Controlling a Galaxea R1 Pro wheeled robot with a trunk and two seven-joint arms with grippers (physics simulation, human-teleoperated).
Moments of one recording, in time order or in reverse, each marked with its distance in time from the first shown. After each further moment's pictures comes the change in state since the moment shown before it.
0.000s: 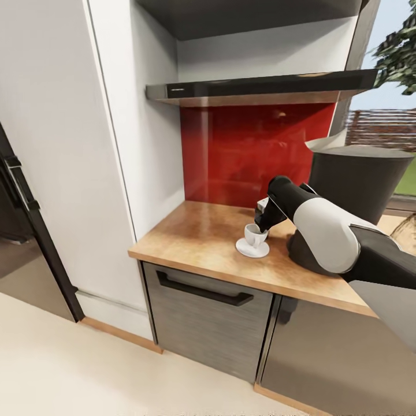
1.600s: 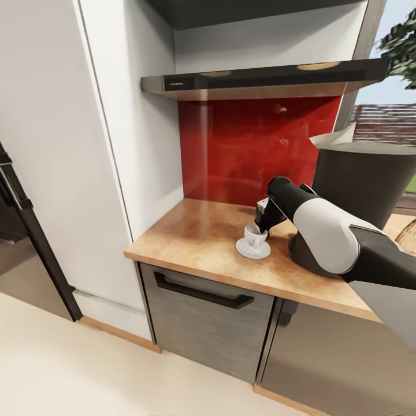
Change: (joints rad) left arm 0.000 0.000 0.000 0.000 0.000 0.000 0.000; right arm 0.003 0.000 0.000 0.000 -0.001 0.000 0.000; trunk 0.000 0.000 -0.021
